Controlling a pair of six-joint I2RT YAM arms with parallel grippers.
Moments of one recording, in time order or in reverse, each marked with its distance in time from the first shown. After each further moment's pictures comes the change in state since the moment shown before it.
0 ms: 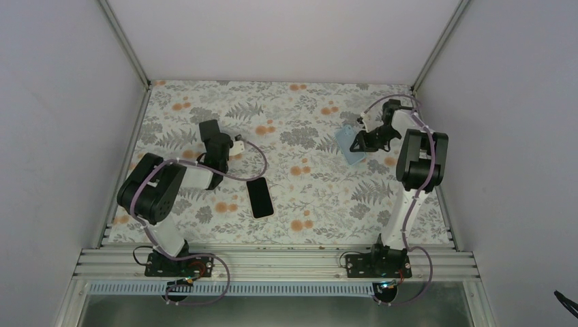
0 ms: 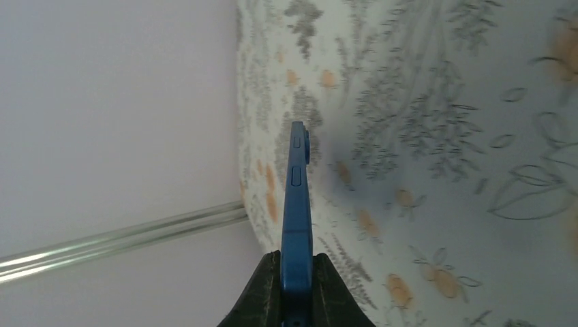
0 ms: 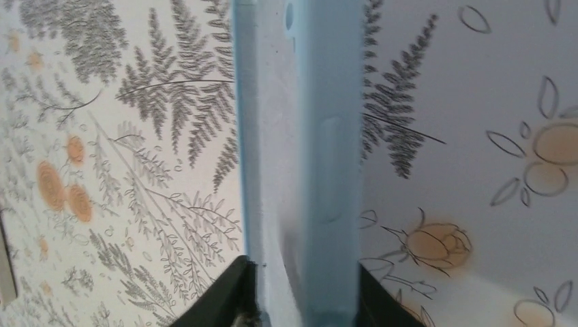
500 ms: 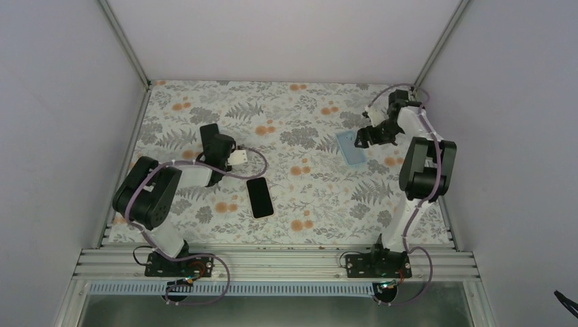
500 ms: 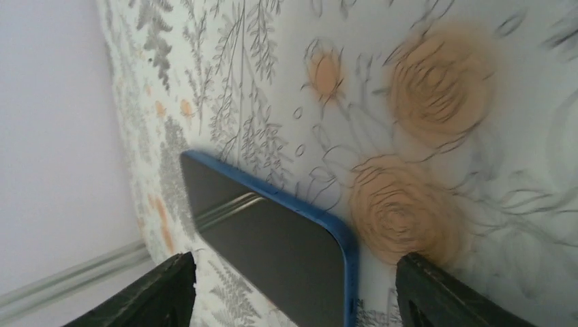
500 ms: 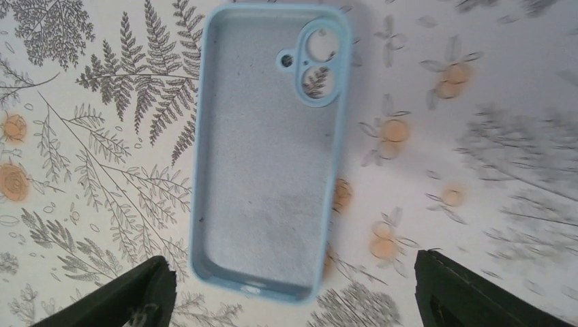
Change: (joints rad) left arm -0.006 -0.014 0.023 -0.328 0.142 -0.114; right arm 0.000 -0.112 0.000 0.000 0.198 -0.073
